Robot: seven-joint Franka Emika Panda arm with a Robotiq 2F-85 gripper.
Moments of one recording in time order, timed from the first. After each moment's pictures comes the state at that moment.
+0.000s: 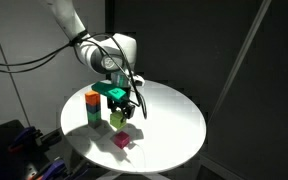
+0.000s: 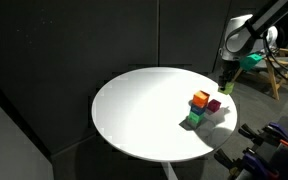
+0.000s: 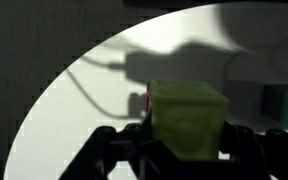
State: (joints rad) arm -0.17 0.19 -0.15 -2.41 -0.08 2.51 -0.27
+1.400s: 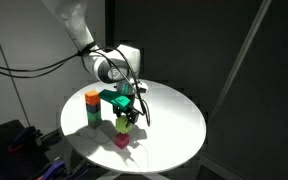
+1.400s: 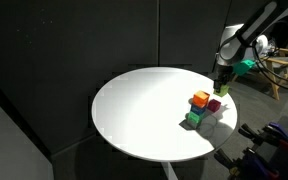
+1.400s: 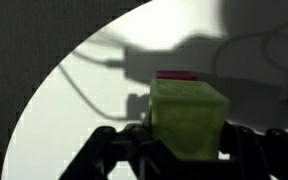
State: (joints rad) arm -0.19 0.32 -0.13 -2.34 -0.07 2.60 -0.26
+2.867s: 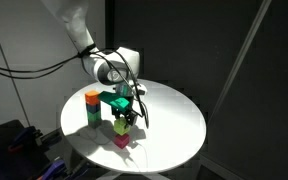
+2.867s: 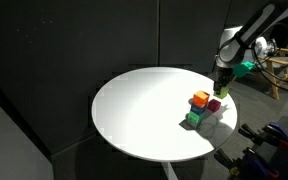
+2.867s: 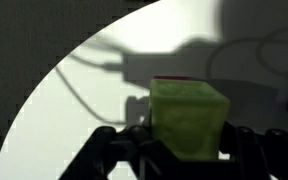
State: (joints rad) arm -0.19 0.34 -0.13 -2.34 -0.07 2.60 -0.26
